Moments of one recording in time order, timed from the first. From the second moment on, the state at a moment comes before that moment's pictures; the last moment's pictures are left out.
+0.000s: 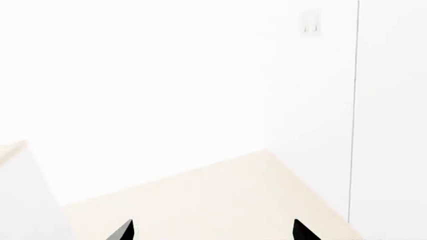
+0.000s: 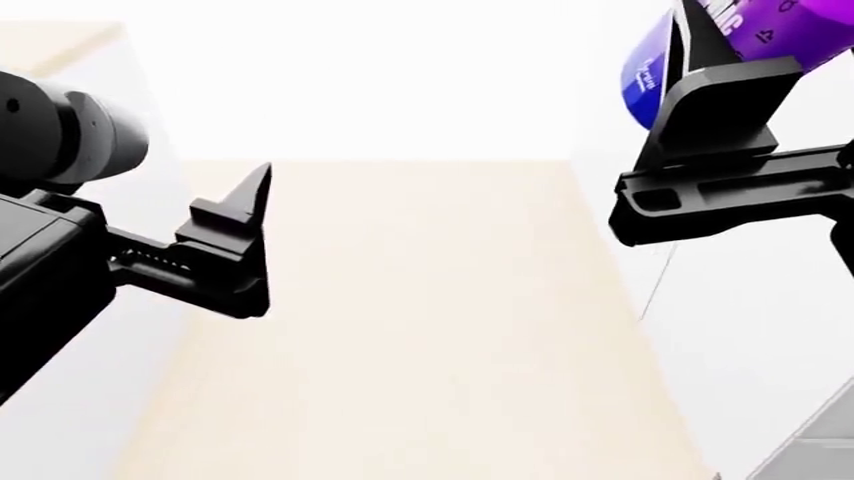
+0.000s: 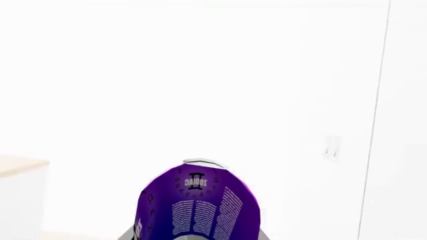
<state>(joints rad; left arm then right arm) -1.38 -1.07 0.54 0.78 -2.13 -0.81 -1.16 2.13 1.10 -1.30 -0.98 2.01 0.27 1.41</state>
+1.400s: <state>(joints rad) -1.42 -1.10 0.50 0.80 -2.18 -0.78 -1.16 2.16 1.15 -1.21 -0.96 2.08 0.34 1.42</state>
